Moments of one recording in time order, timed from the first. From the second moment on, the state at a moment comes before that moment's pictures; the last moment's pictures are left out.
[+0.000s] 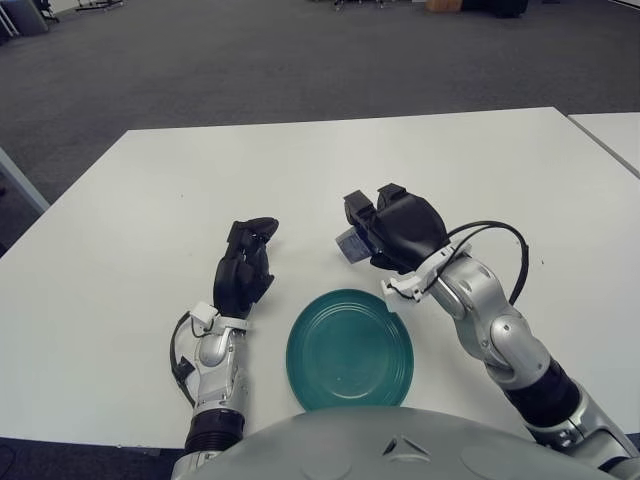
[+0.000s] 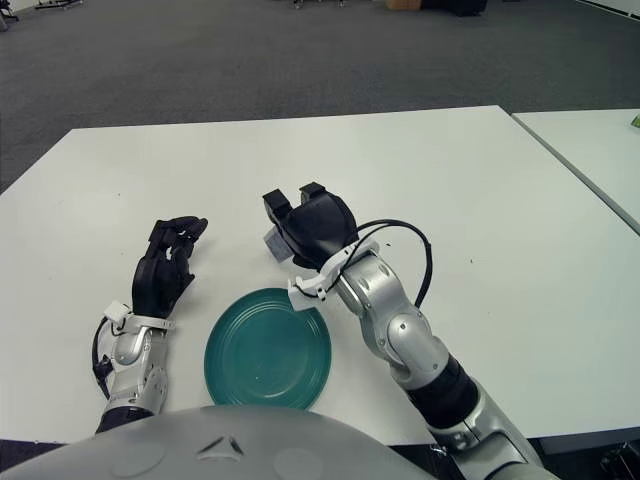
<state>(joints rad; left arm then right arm) 0.16 -0.11 0.12 0.32 -0.24 -0.63 -0.35 -0.12 -0.36 0.53 -0.53 -1.25 0.07 0.46</state>
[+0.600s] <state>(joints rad) 0.16 -0.10 0.11 0.34 -0.22 -0.61 -0.35 -0.04 -0.36 0.48 -0.70 -1.22 -0.02 0.55</state>
